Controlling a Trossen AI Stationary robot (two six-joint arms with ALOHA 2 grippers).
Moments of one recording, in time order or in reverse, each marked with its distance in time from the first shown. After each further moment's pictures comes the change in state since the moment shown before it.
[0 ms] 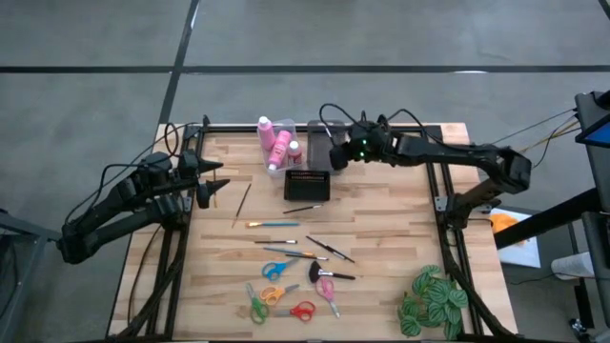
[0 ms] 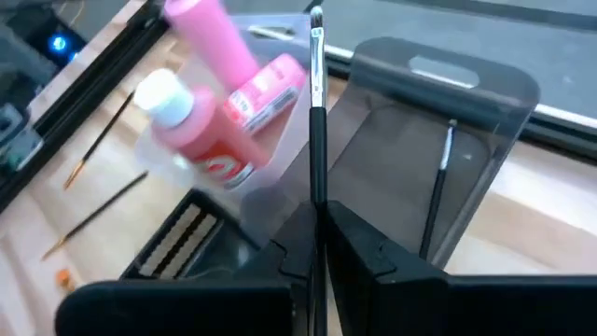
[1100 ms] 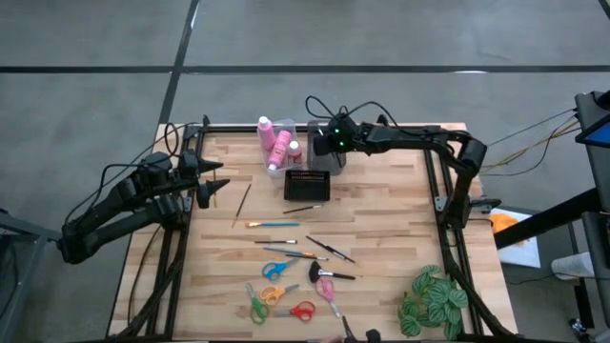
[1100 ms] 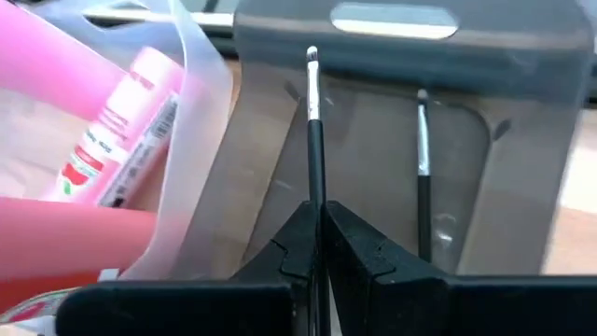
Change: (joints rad) left arm 0.000 0.000 0.000 0.000 0.000 0.000; right arm -0.122 0.385 0.195 0.010 -0.028 0.172
